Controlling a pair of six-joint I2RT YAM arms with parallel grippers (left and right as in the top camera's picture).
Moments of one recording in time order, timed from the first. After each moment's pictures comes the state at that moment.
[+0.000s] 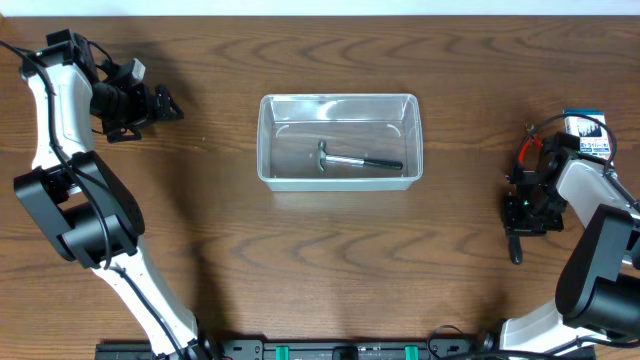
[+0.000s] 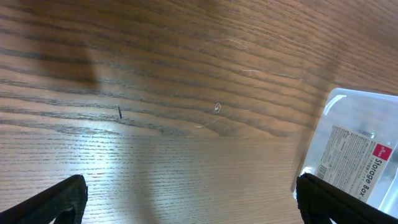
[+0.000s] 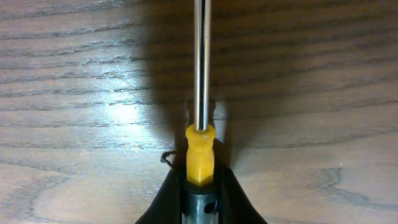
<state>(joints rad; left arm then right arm) 0.37 2.22 1.98 -1.27 0.42 0.16 -0.32 1.77 0.97 -0.89 0.04 -0.24</state>
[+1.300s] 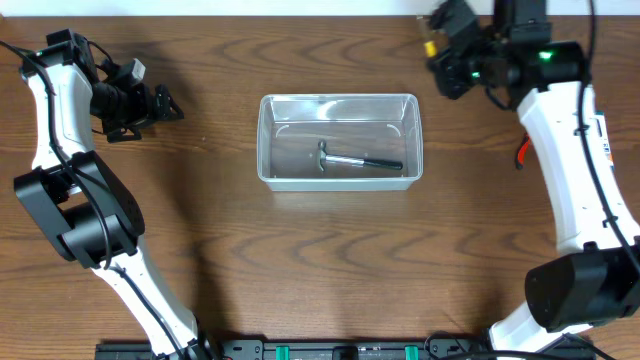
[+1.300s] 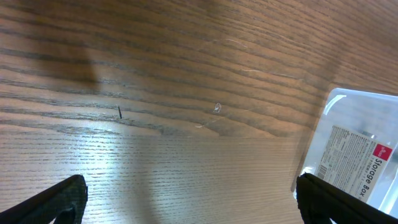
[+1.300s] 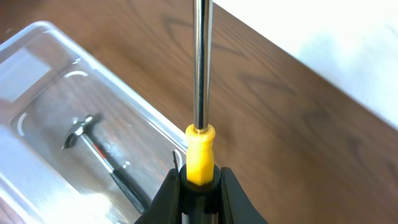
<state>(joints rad) 0.37 2.22 1.98 -1.27 0.42 0.16 0.14 1.78 1.79 -0.88 -0.31 -0.44</state>
